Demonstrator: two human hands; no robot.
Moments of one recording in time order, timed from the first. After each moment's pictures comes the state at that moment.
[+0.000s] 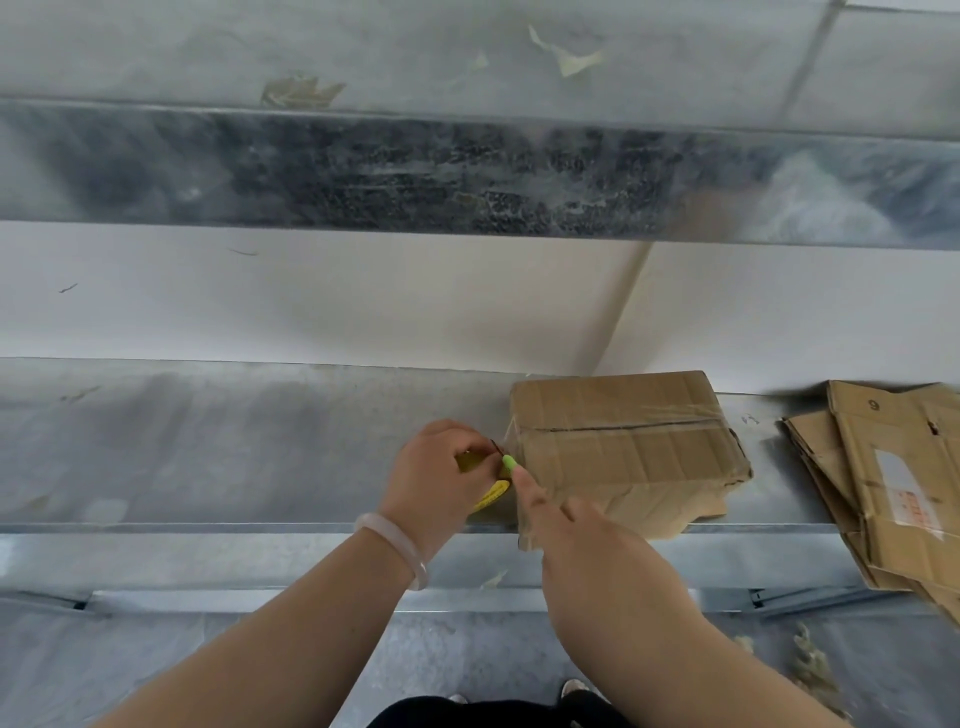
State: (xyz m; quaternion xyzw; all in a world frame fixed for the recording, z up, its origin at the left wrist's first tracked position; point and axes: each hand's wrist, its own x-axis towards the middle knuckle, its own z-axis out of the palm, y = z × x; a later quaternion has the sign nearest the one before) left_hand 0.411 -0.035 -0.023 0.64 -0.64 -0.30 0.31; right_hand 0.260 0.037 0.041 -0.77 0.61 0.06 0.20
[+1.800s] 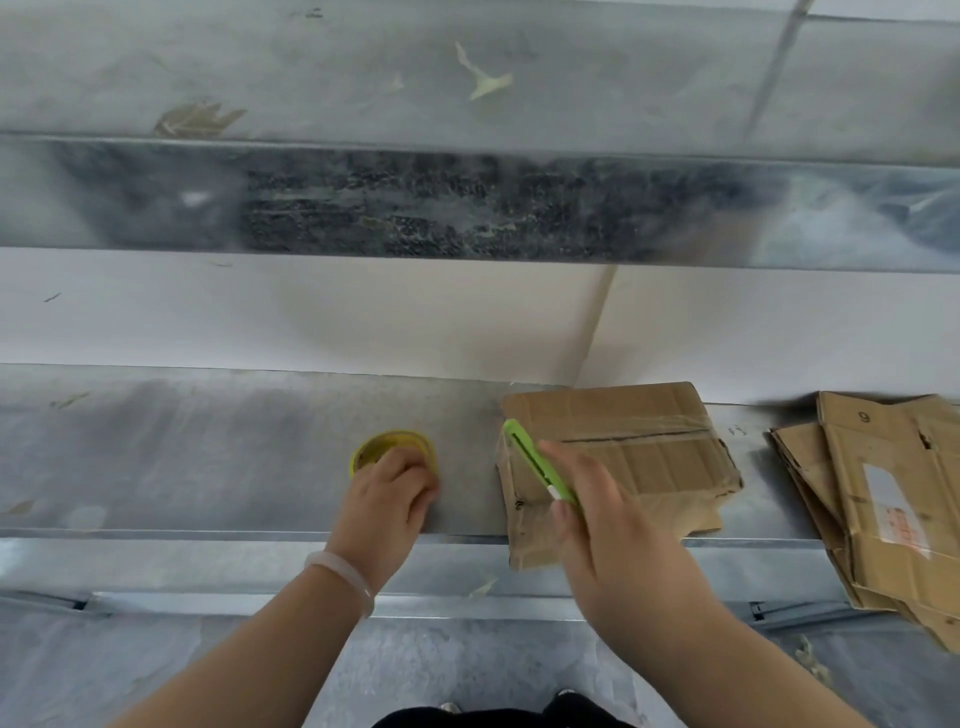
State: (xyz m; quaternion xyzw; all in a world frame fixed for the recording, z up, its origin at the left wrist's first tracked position) left_hand 0.442 -0.033 -0.087 0.58 -0.76 -0.08 0.28; right_hand 0.209 0.019 0.039 -0.77 0.55 -0.21 0.25
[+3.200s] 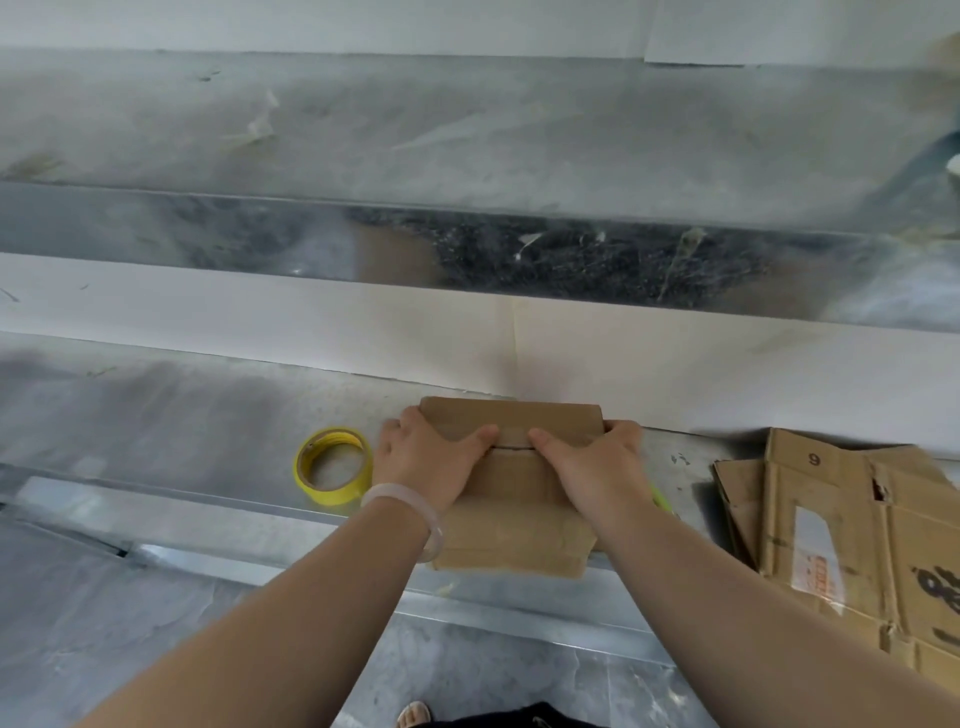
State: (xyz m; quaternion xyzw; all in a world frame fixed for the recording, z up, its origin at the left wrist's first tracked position) left_hand 0.273 -0.059 0.014 0.84 -0.39 -0.29 0.23; right_hand 0.111 -0.080 0.024 -0.44 0.73 -0.24 0.46
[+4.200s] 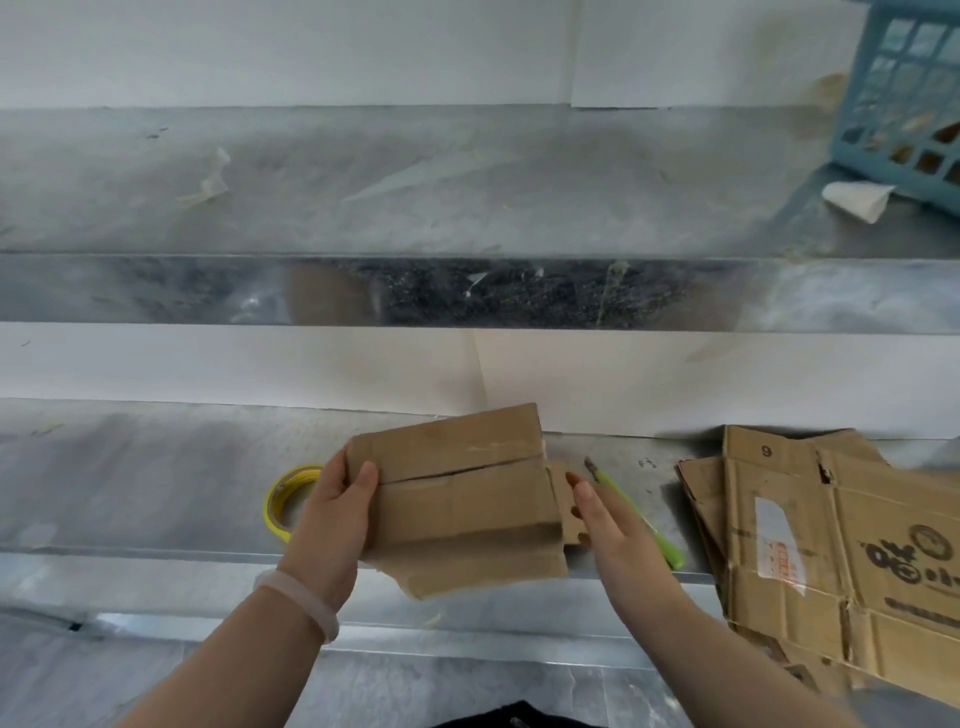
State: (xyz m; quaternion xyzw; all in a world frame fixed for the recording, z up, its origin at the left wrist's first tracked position) left_hand 0.318 -0.026 -0.005 0.65 -0.29 -0.45 0.53; right_hand 0.068 -0.023 0.005 -0.49 0.60 -0.36 0.53
